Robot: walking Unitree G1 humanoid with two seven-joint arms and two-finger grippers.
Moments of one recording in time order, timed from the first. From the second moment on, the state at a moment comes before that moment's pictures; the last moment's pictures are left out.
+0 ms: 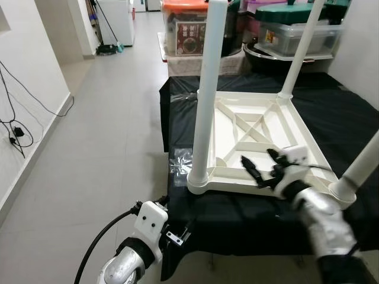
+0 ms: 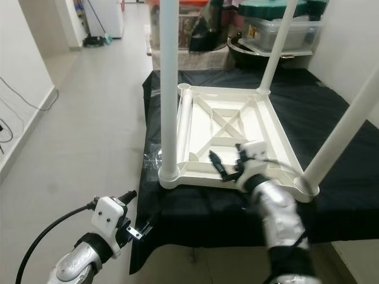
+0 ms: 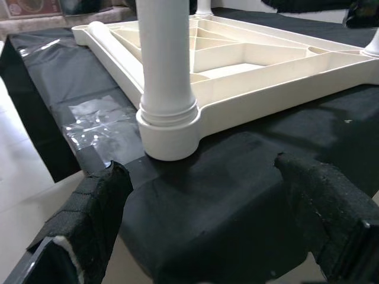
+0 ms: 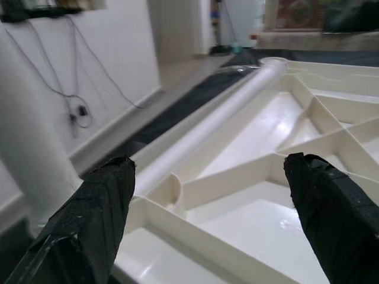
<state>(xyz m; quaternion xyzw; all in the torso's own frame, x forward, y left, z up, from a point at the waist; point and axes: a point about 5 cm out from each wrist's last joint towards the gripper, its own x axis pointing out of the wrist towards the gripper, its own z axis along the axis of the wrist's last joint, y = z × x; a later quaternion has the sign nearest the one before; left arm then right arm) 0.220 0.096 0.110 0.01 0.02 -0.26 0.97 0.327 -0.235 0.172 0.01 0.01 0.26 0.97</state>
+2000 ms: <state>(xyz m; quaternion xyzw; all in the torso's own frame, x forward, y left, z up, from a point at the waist) 0.210 0.093 0.122 0.01 0.00 -0.26 0.97 0.381 -0.136 0.223 0.01 -0.02 0.58 0.82</state>
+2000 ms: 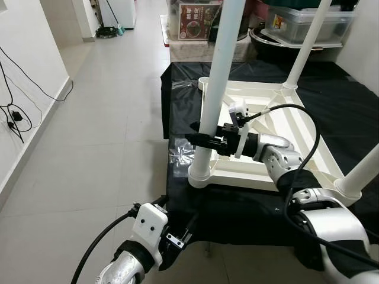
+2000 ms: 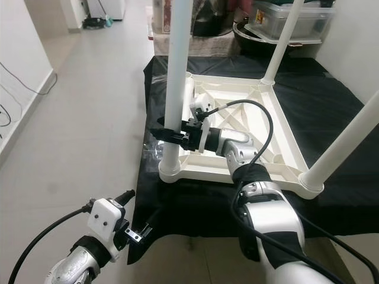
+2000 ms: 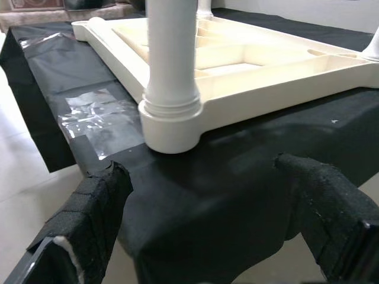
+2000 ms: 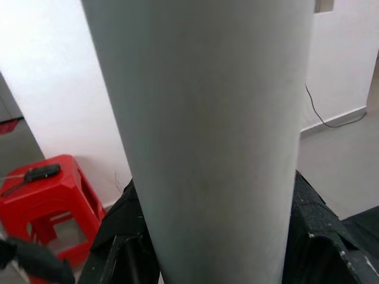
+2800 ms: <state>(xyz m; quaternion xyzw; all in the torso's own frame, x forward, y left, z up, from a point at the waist) 0.213 0.094 0.116 0.02 0.02 -0.27 0.96 0.353 -0.178 0.178 -0.01 -0.04 -0.01 1.00</state>
